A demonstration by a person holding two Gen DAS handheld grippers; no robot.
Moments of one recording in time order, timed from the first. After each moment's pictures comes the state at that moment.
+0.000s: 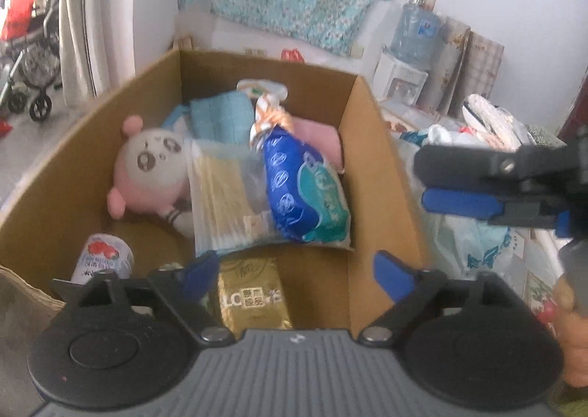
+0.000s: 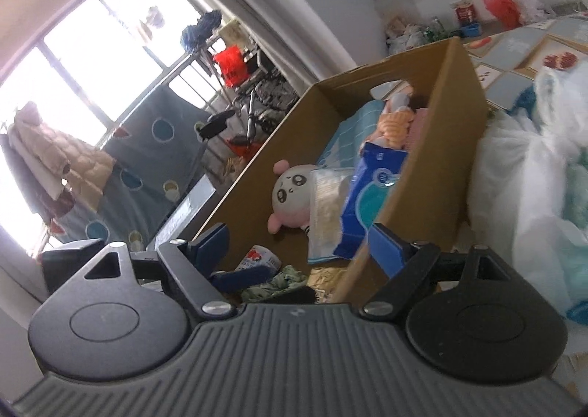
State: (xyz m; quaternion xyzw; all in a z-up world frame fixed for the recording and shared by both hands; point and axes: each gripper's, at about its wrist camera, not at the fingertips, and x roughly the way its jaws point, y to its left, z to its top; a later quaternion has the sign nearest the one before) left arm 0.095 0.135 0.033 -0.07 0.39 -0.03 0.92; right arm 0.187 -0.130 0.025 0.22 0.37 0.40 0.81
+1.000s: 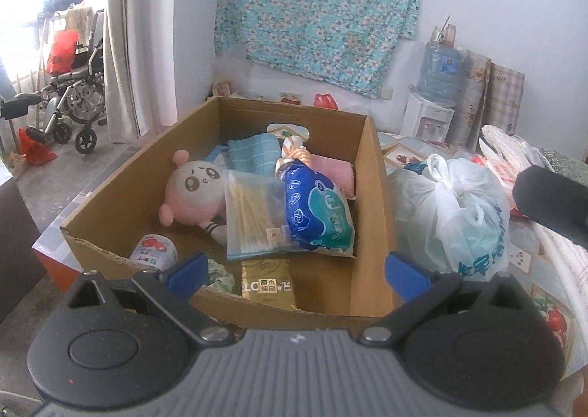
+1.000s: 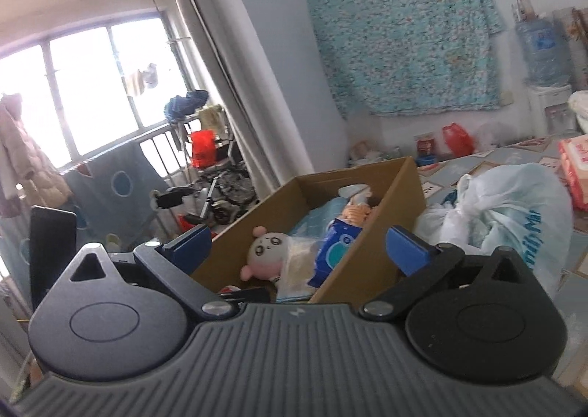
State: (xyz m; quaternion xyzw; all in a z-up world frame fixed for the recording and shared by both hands) left arm 0.034 0.117 0.060 -0.04 0.32 0.03 0.95; right arm 0.040 -0.165 0.068 0.14 0.18 0.30 0.92
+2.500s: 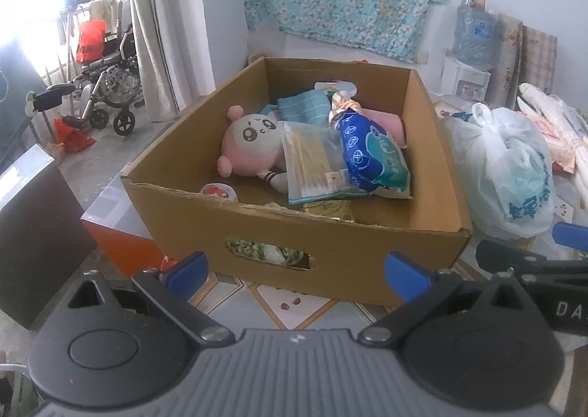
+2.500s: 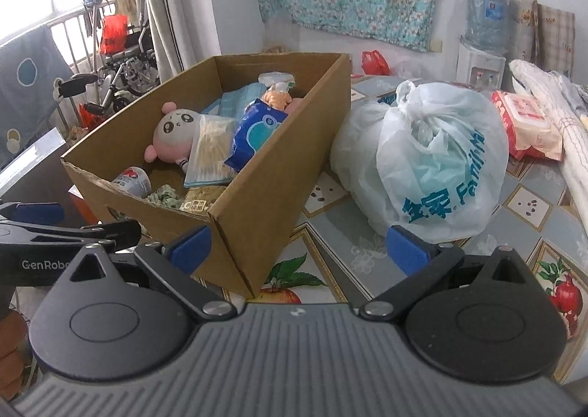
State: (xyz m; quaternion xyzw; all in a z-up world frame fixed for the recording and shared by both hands) left arm 0.004 0.137 0.040 0.00 0.37 0.09 0.92; right arm 0.050 -0.114 0.015 -0.02 0.34 0.18 0.92
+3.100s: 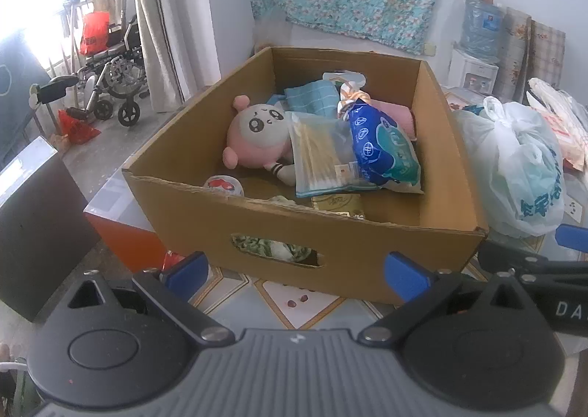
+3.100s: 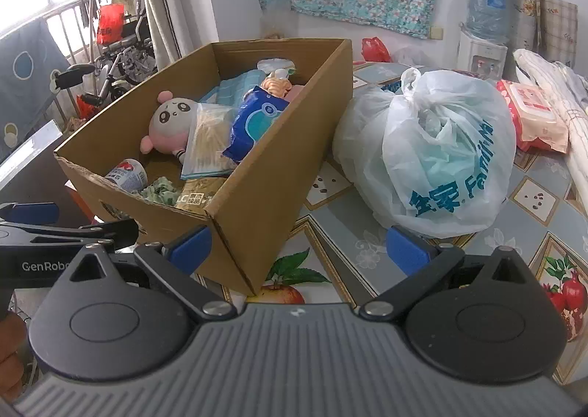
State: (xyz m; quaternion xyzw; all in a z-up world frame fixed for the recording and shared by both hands) left arm 0.011 0.143 0.036 -0.01 0.39 0.10 0.92; right arm 0.061 -0.108 0.010 -0.02 0.36 0.18 0.92
